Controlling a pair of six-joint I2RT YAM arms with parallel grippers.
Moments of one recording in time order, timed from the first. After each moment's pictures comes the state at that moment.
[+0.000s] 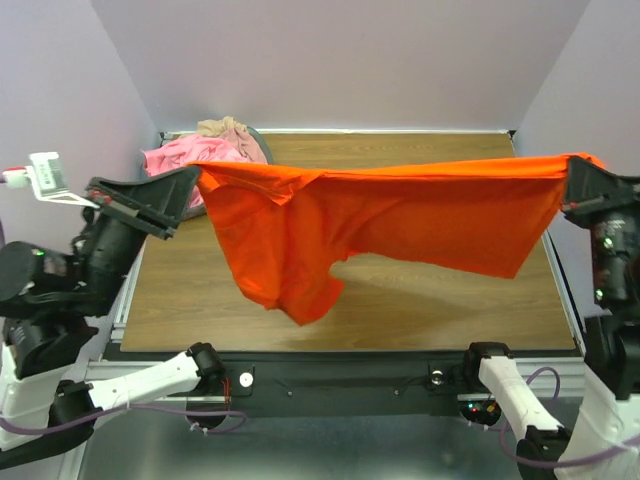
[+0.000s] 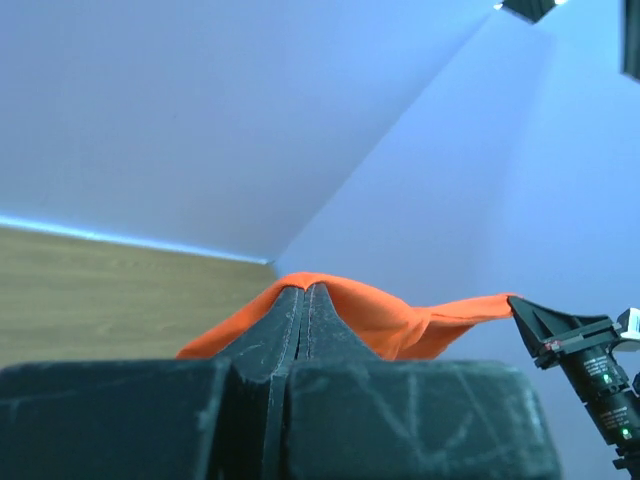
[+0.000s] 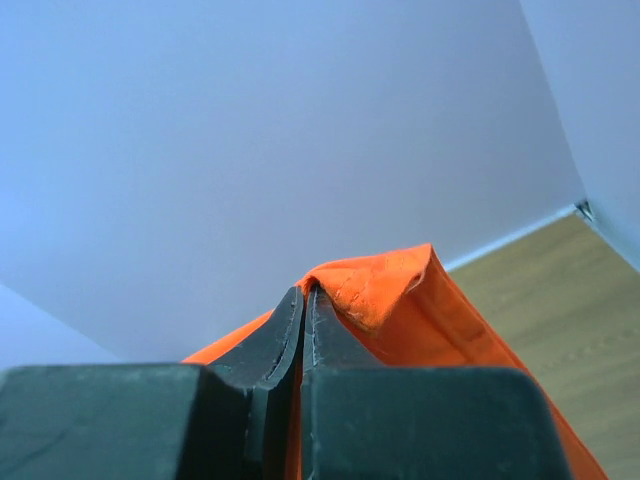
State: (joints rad) left arm -0.96 0.73 1.55 -0.48 -0.51 -0.56; right arm -0.04 0.75 1.62 -0.65 0.17 0.58
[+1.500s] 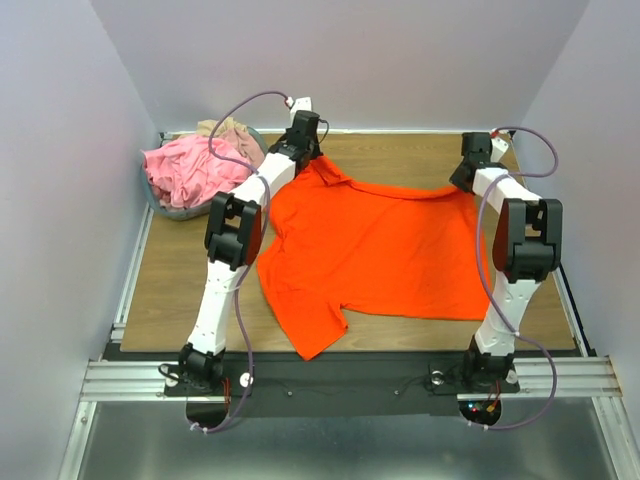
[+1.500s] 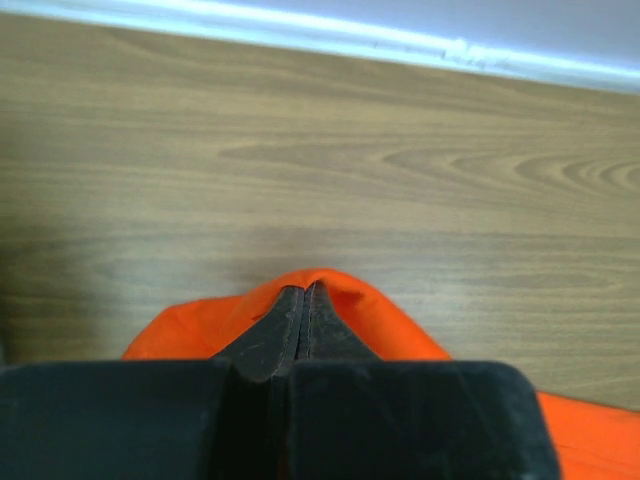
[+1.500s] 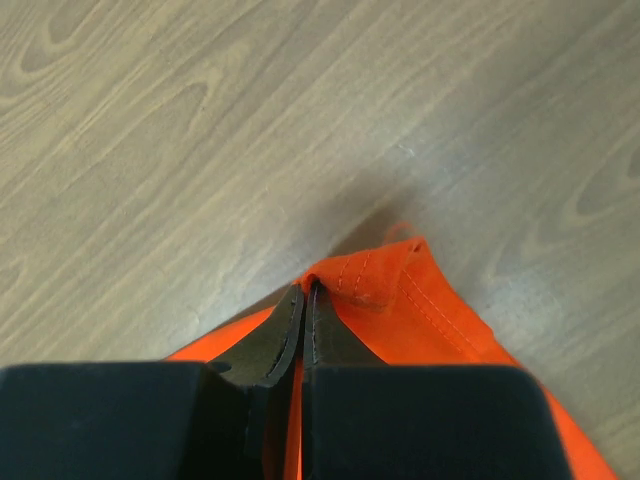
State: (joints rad) left arm -0.42 2.43 2.16 -0.28 -0.27 -0.40; right arm -0.04 1.99 1.48 -0.28 0.37 0.57
